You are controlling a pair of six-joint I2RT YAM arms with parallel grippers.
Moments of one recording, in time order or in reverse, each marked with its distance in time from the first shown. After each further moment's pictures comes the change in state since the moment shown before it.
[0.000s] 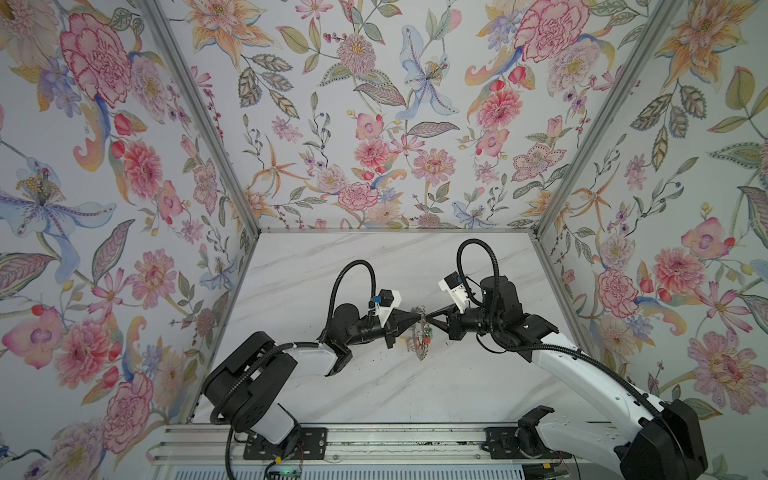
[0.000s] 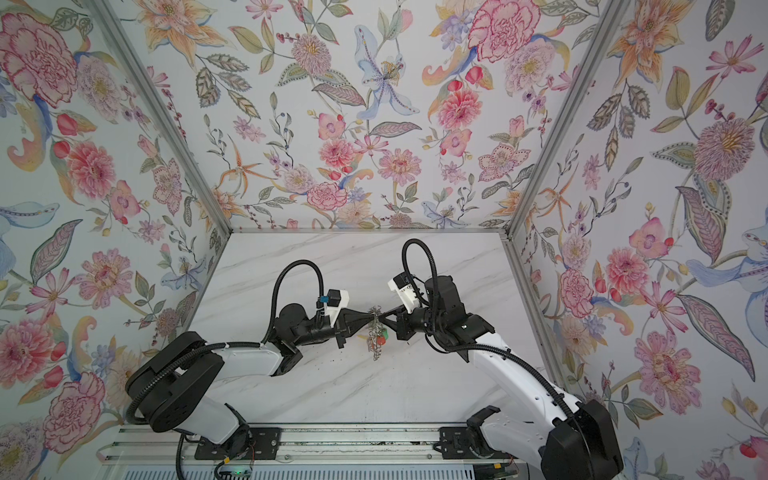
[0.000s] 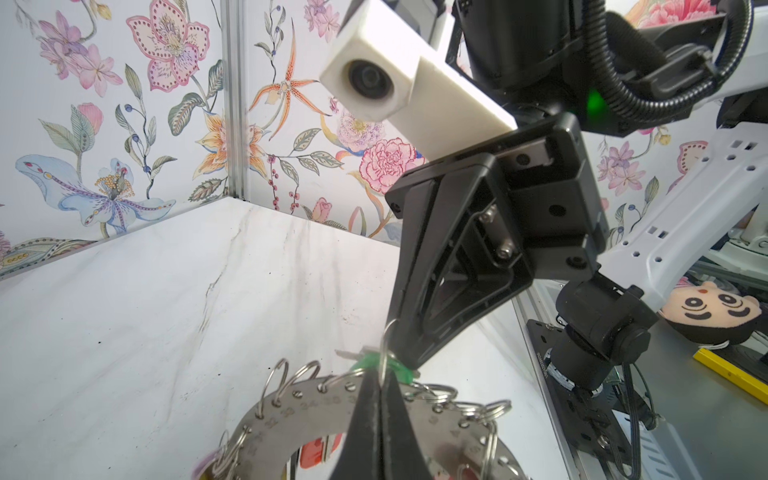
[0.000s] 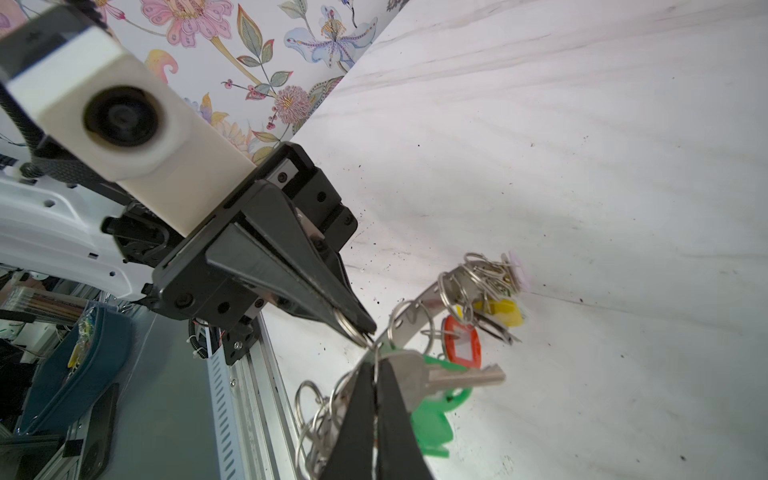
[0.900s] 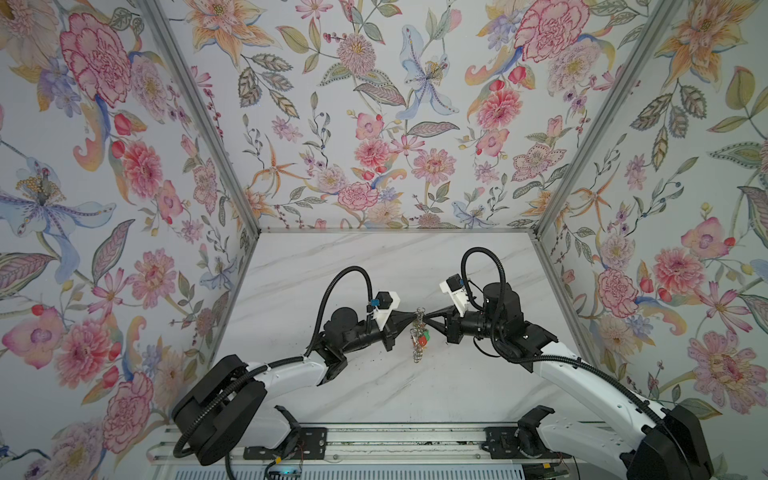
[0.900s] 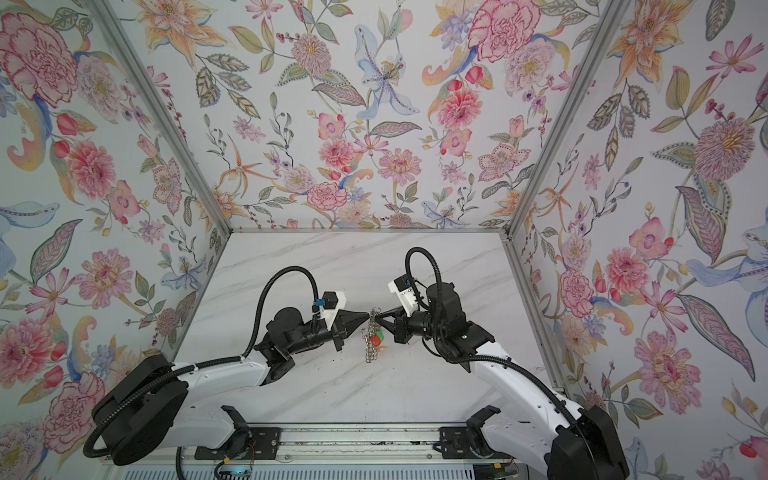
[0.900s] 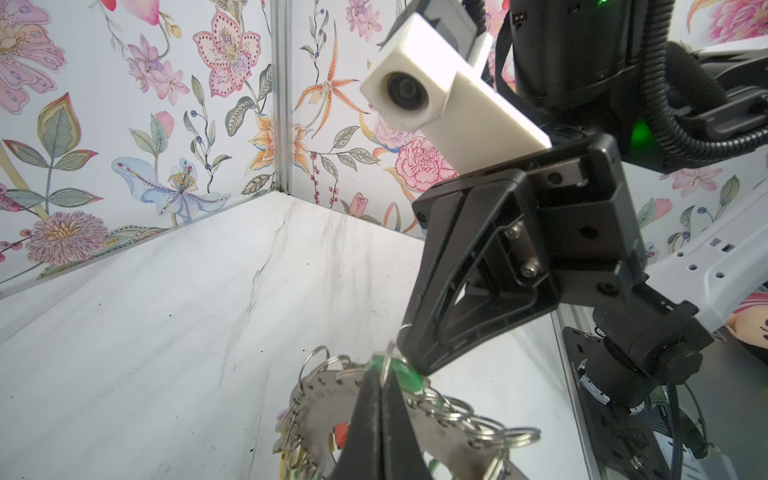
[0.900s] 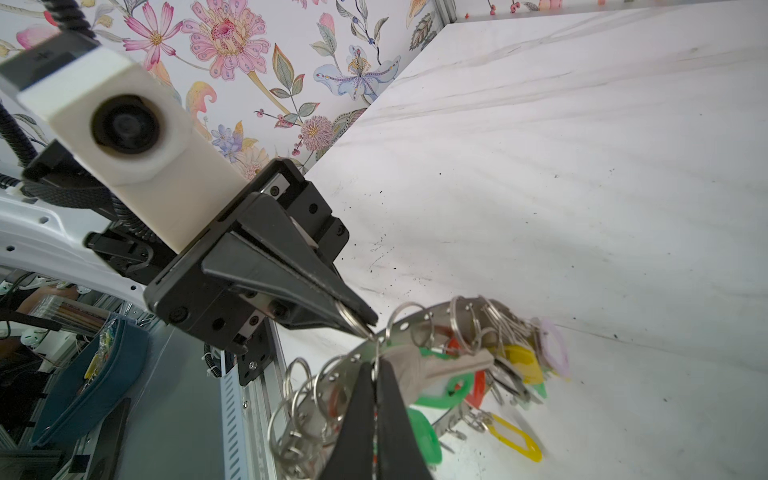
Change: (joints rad) left arm -0.057 -0.212 -0.018 -0.291 -0.203 0.096; right arm 0.029 -0.043 -0.075 0.147 0.003 0.068
